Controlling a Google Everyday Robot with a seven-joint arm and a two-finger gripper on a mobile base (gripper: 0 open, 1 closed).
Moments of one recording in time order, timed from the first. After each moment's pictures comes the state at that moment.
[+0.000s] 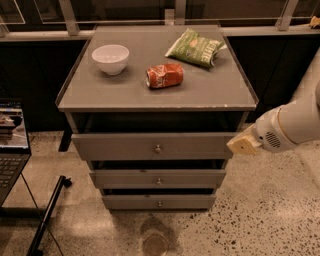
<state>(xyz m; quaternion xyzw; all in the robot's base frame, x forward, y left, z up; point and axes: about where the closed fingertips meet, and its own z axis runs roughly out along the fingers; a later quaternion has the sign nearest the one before) 0.480 -0.213 0.811 -0.36 0.89 0.12 0.27</state>
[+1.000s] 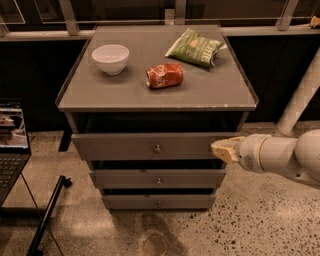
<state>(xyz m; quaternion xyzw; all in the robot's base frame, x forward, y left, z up) 0.518 -0.191 0.751 -0.27 0.85 0.16 0.43</state>
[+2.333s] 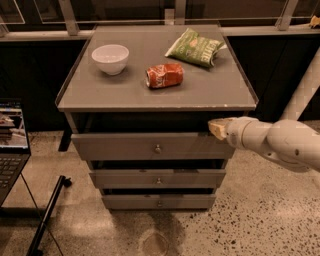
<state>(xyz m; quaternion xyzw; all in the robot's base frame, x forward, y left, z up) 0.625 -0.212 0.737 -0.21 0.83 0.12 0.50</state>
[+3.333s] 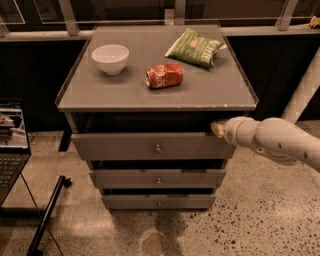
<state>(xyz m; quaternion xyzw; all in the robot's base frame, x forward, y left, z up) 0.666 -0.230 0.697 -0.18 0.85 0.09 0.48</state>
